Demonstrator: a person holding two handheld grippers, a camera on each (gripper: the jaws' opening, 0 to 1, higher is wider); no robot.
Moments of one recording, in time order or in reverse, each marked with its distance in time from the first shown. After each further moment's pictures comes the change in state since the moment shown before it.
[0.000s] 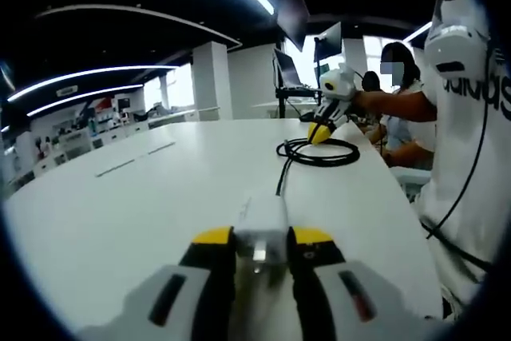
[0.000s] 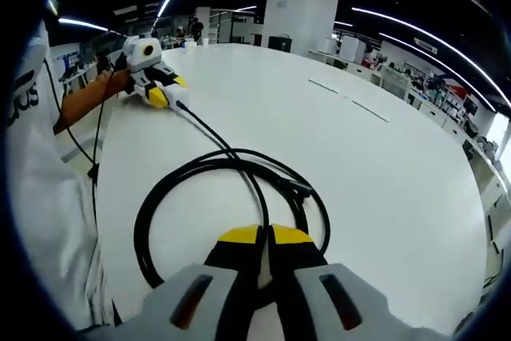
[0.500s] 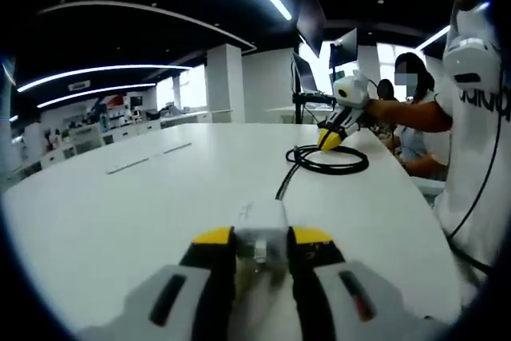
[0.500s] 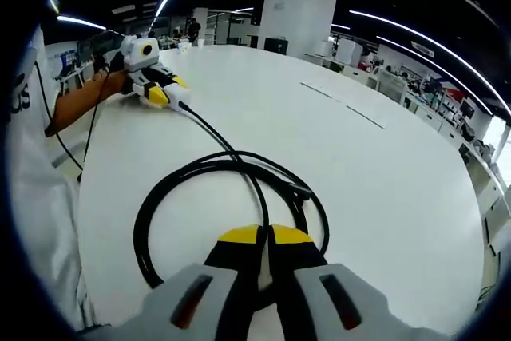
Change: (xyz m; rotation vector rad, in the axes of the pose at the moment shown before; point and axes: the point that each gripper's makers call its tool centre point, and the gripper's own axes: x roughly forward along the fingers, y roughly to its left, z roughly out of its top) left arm 0.011 0.033 0.005 -0.053 -0.021 0.063; right arm 0.019 -0.022 0.016 -0.014 -0.006 -0.025
